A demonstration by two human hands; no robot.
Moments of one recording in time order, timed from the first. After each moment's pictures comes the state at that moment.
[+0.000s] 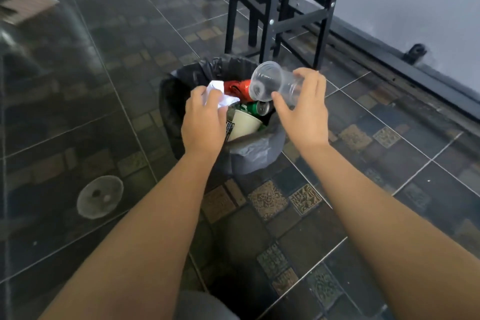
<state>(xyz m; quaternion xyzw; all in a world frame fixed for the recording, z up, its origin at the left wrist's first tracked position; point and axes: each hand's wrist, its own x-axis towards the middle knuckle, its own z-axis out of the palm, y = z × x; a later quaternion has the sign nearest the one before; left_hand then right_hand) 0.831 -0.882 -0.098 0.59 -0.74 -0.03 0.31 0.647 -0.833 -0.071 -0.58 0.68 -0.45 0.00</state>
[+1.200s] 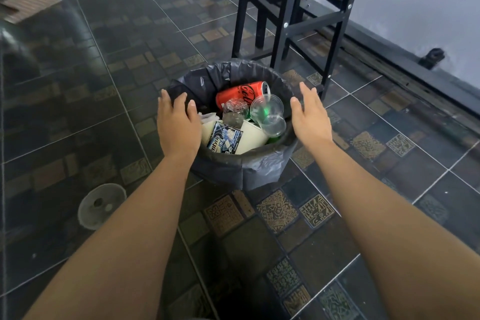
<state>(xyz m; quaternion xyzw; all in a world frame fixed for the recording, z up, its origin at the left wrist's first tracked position) 0.883 -0.933 -0.114 0.69 -0.64 -0.12 0.32 0.633 -0.887 -0.109 -0.49 0.79 -0.32 0.18</state>
